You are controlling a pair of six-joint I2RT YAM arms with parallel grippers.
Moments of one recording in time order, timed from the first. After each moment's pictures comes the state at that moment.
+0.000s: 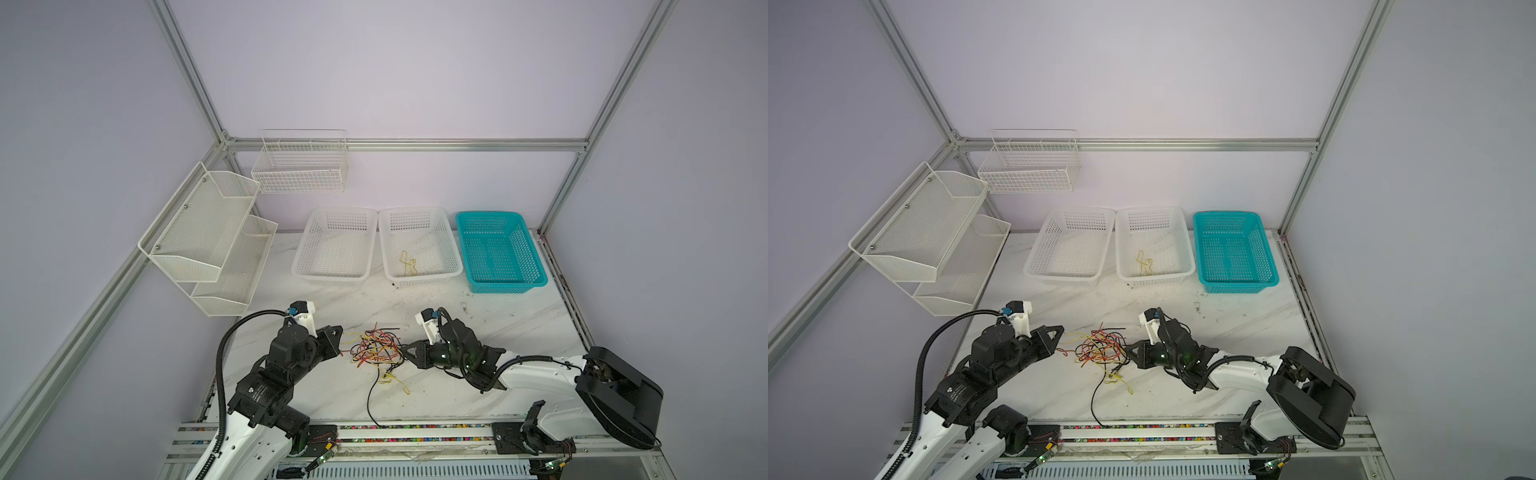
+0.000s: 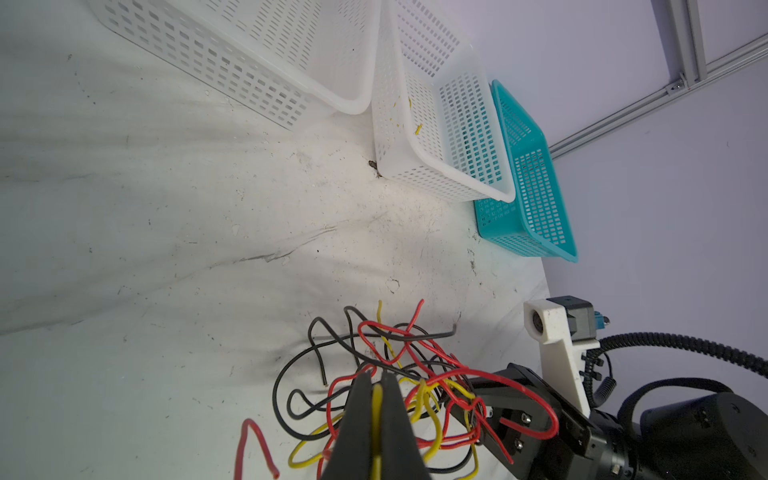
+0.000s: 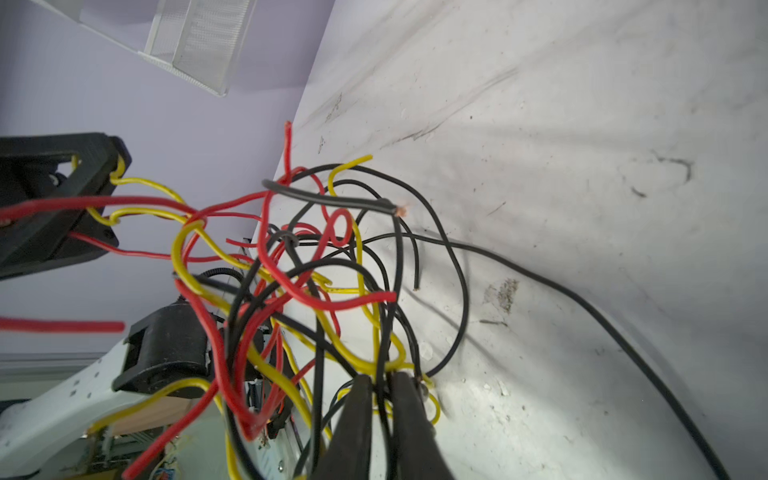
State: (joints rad) left arm -0.42 0.51 0.61 -0.61 0.03 -0.78; right arm 0.93 1.39 0.49 0.44 -0.32 0.83
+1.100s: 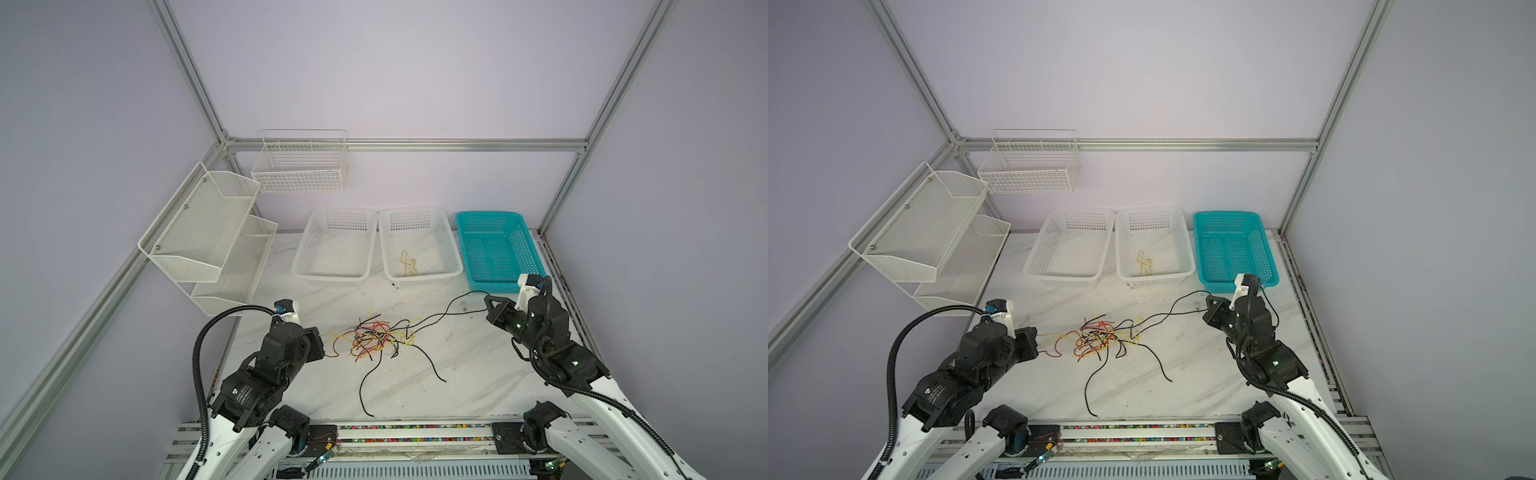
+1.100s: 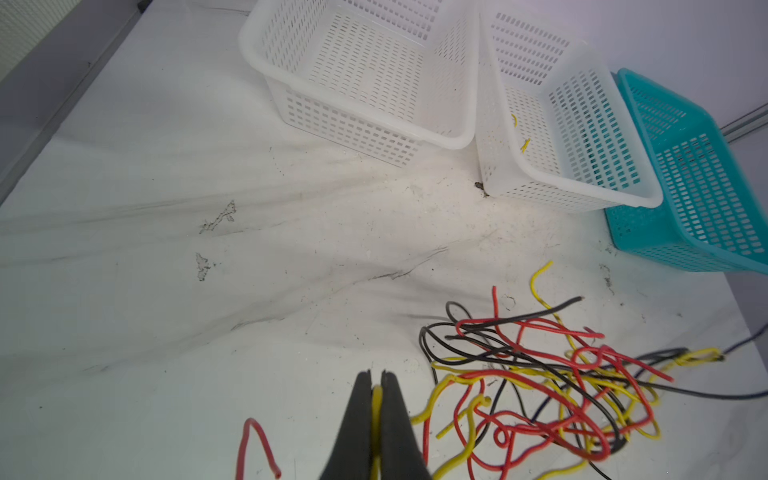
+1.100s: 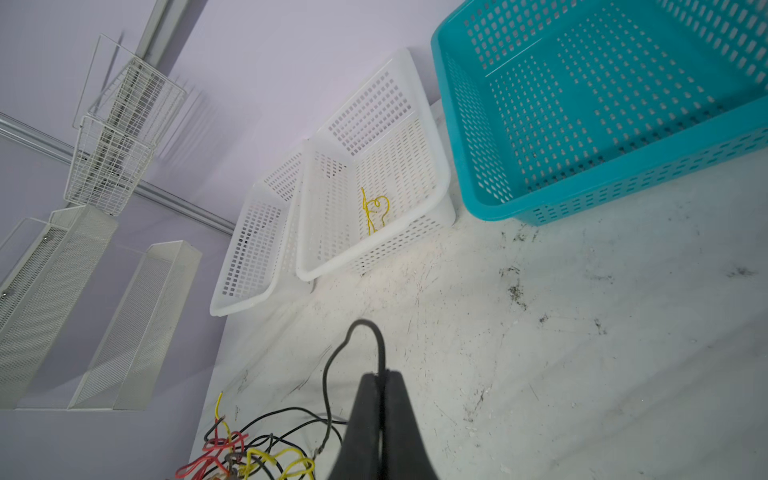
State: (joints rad) left arm -0.42 0.55 0.79 -0.92 -0.28 -0.56; right arm 0.42 0.70 0.73 -0.40 0.04 0.79
